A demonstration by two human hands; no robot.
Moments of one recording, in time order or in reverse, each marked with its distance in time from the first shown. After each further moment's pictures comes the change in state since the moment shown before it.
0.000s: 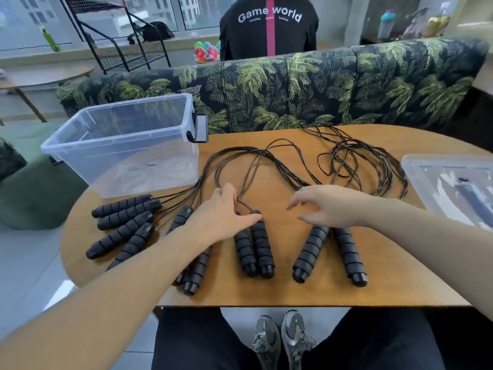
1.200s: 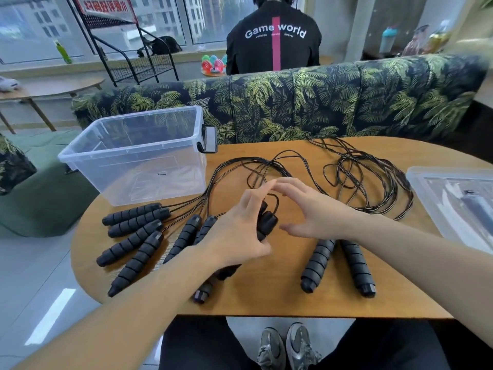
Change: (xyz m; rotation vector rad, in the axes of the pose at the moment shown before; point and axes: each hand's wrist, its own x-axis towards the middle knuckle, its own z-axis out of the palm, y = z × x) left_hand -0.024 0.003 0.006 -0.110 0.178 0.488; right_hand 0.019 -0.030 0.010 0.067 0.263 -0.160
